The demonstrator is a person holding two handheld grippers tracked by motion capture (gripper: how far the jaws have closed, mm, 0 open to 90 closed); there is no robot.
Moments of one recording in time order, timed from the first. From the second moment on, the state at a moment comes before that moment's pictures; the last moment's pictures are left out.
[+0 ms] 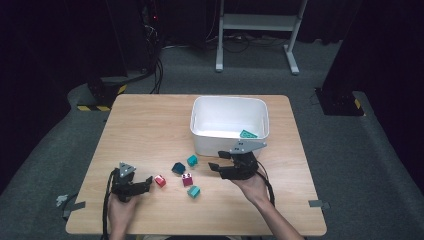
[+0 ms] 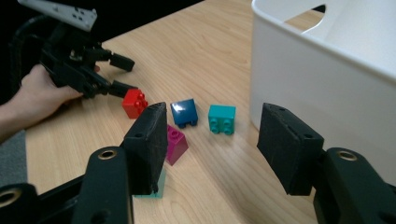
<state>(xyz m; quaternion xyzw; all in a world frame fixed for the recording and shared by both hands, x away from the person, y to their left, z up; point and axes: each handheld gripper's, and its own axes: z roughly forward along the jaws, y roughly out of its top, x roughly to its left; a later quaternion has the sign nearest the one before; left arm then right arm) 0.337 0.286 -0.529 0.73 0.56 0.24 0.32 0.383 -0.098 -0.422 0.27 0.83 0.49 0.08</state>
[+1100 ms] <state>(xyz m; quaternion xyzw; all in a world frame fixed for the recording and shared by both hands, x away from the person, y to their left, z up) 0.337 0.286 -0.529 0.73 0.56 0.24 0.32 0.362 -0.058 -0.491 0.25 0.85 0.45 0.01</state>
